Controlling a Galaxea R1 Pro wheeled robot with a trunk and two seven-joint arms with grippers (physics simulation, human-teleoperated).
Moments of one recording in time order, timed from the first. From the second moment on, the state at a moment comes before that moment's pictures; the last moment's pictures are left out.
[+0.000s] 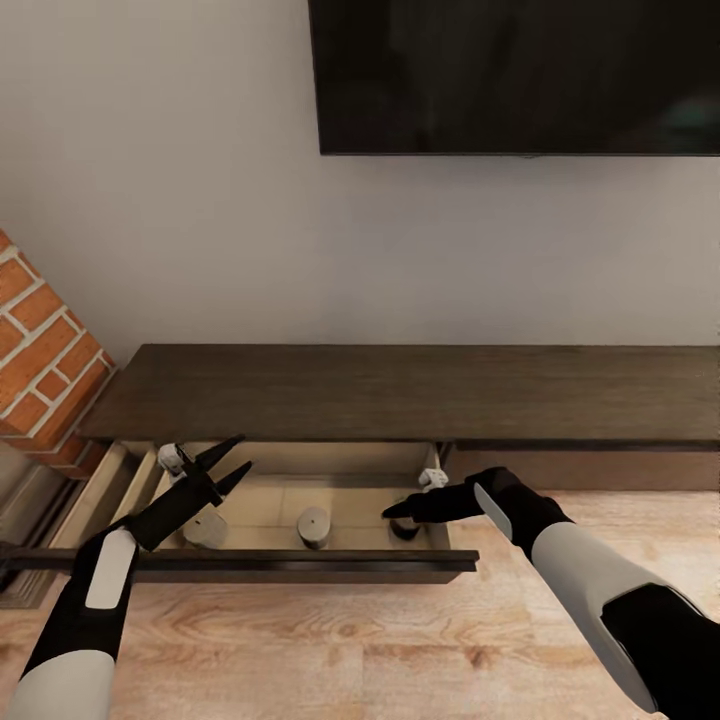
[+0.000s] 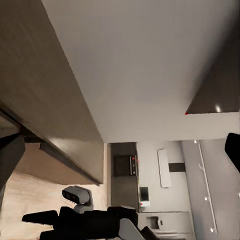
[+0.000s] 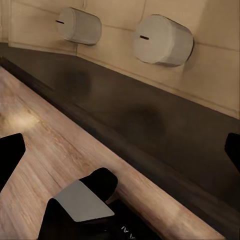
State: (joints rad) left arm -0.55 0.04 0.47 -1.05 0.71 0.96 -0.91; right arm -0.97 -0.07 0.39 -0.39 -0.30 0.67 0.80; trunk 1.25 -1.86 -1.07
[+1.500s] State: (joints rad) left arm -0.40 -0.02 0.18 -0.57 -0.01 0.24 -0.23; right arm -0.65 0.11 0.44 -0.06 -0.14 -0.19 0.12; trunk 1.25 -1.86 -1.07
